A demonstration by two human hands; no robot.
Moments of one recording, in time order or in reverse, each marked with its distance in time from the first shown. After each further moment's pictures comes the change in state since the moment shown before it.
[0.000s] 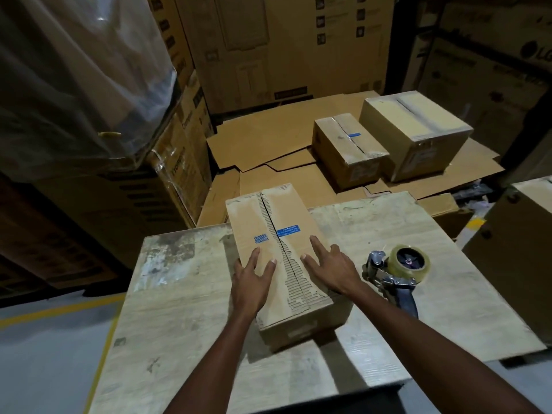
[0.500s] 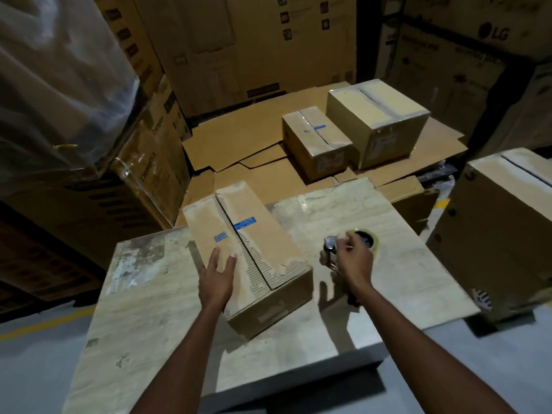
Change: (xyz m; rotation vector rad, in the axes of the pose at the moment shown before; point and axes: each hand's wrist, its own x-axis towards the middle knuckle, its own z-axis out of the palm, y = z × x) left_hand -0.037 0.032 0.030 -0.039 0.076 -0.145; right_hand -0.071 0.130 -0.042 0.810 0.510 0.375
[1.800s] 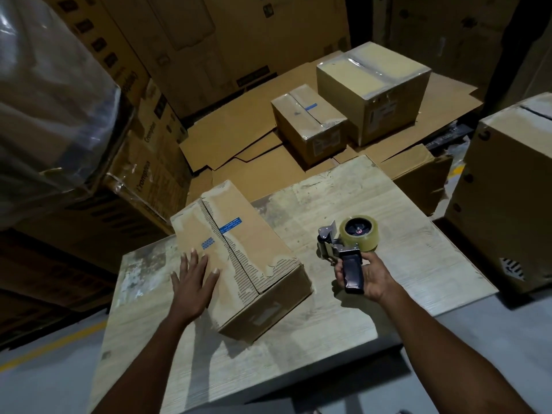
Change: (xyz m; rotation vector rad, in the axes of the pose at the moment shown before) left_hand 0.035 -0.033 -0.038 0.488 -0.158 0.444; right_hand 0.053 0.114 -0.019 1.185 -0.651 0.960
